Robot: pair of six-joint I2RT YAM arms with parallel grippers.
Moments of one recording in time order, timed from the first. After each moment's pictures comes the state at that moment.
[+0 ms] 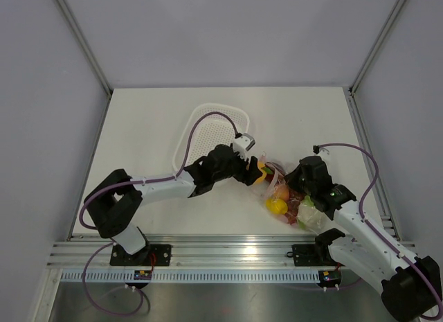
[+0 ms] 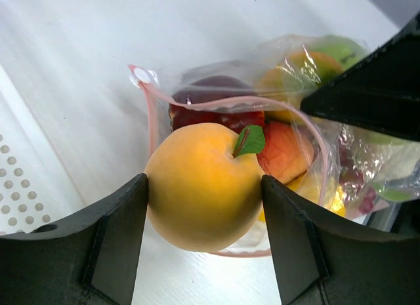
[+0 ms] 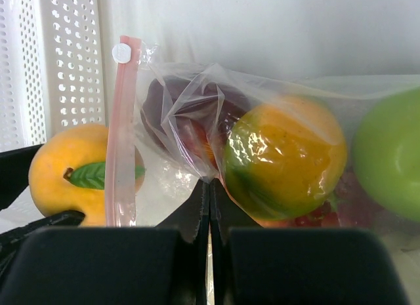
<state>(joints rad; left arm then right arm) -0.92 1.61 0.90 0.31 0.08 -0.29 0.44 0.84 0.53 -0.39 0.18 0.83</state>
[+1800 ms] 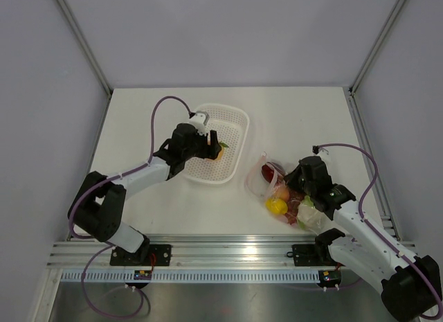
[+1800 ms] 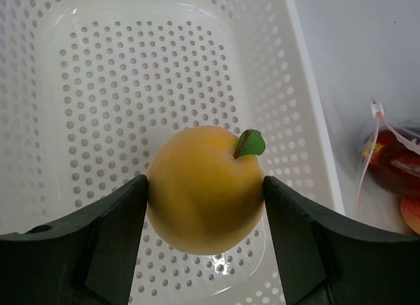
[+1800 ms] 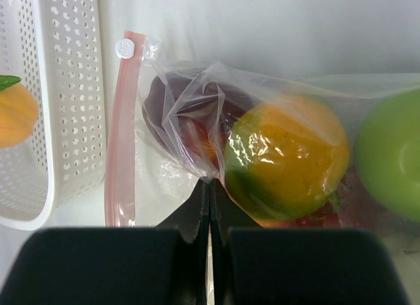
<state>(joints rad) -0.53 1.51 0.86 0.16 0.05 -0.27 0.44 0.84 0.52 -0.38 0.17 0.83</state>
